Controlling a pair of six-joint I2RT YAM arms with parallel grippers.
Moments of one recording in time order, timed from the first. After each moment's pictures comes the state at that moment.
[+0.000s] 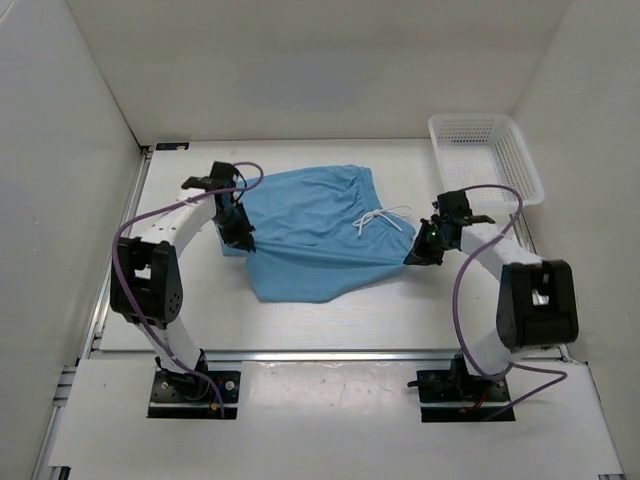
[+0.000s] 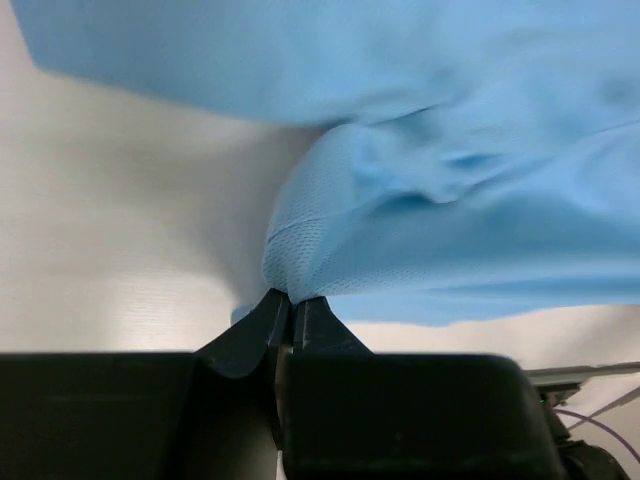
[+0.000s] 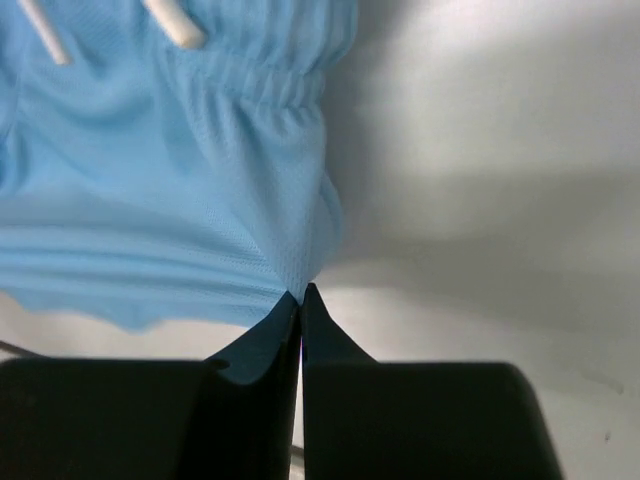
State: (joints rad) left arm -0.22 1.72 1.27 -0.90 0.16 -0.59; right arm 0.13 1.59 0.96 -0.51 -0.32 0.48
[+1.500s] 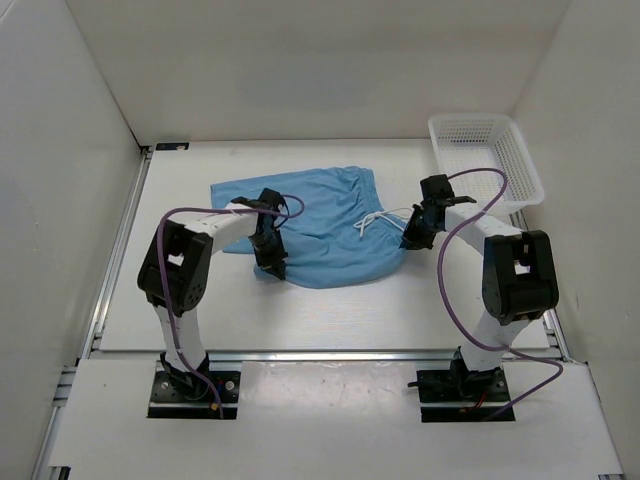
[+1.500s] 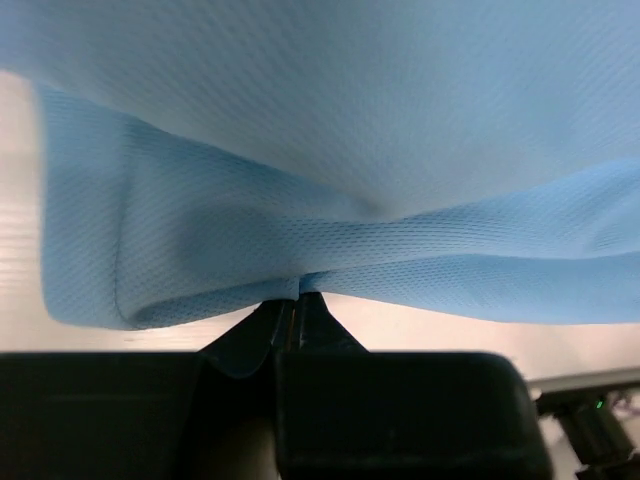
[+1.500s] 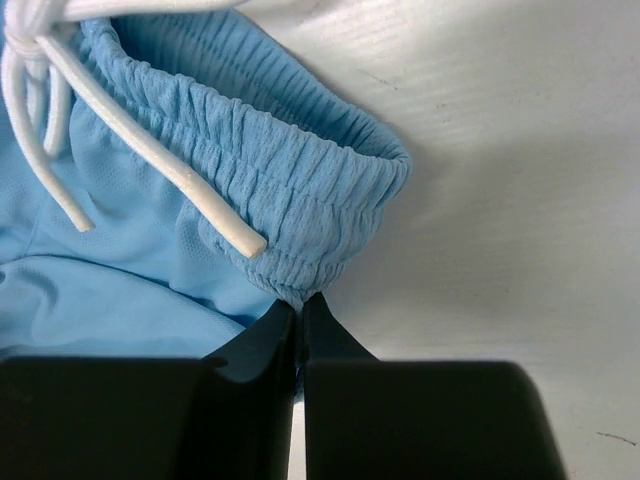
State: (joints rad) left arm -0.45 1.88 1.23 -0.79 0.17 -0.69; right arm 0.20 1.74 1.11 -0.53 -0.15 0.59
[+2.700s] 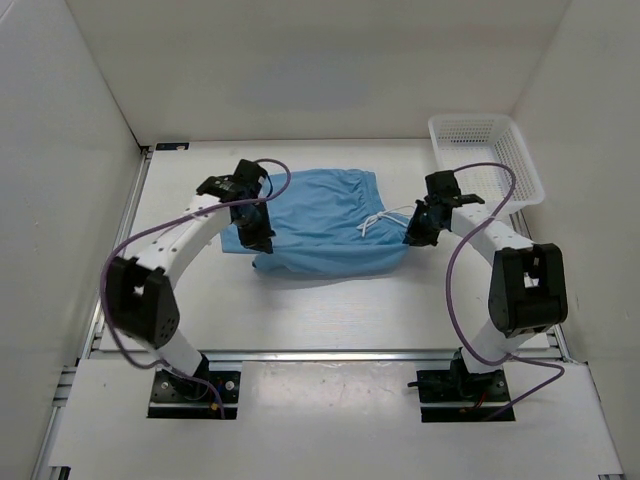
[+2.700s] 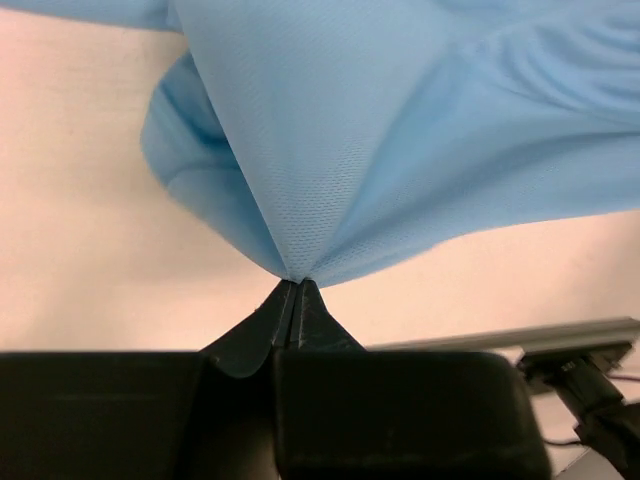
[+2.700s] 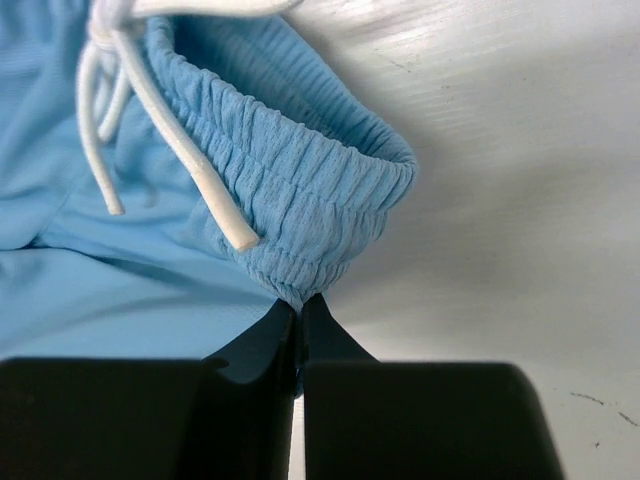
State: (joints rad) left arm -0.41 1.67 1.38 -0.98 0.09 -0.59; right arm 0.20 1.66 1.12 -0.58 -0.14 0.55
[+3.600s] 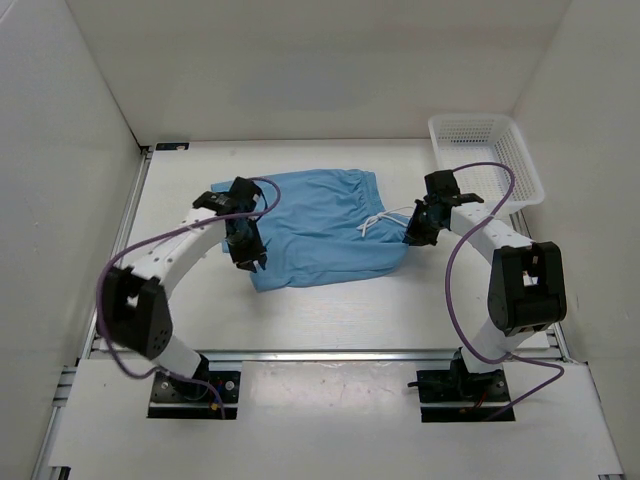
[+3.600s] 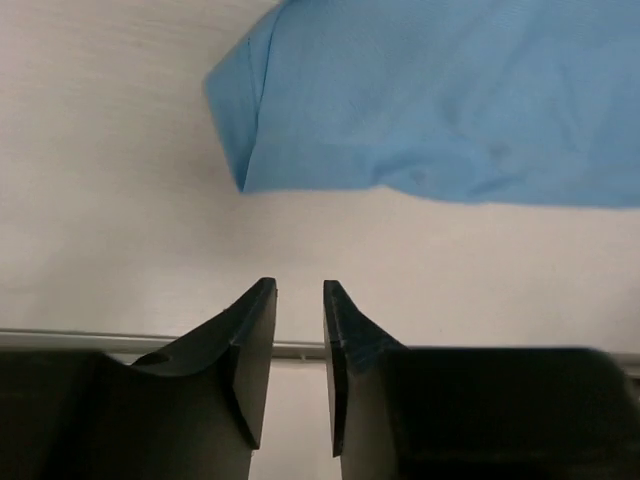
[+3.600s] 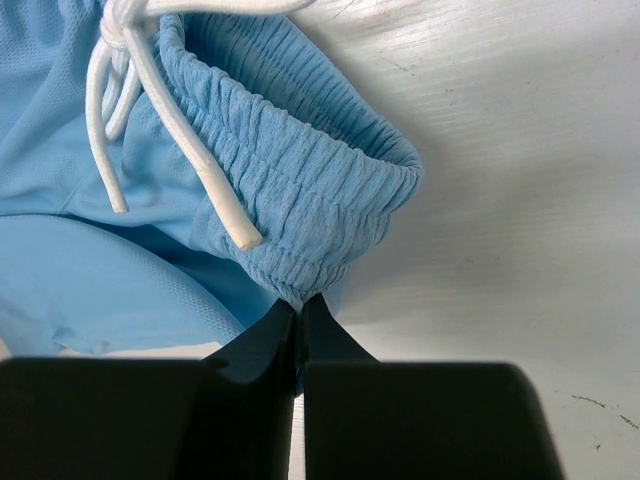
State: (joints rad) left arm -0.39 1.50 1.24 -1.02 0.02 -0.68; right arm 0.20 1.65 1.13 -0.59 -0.15 0.55
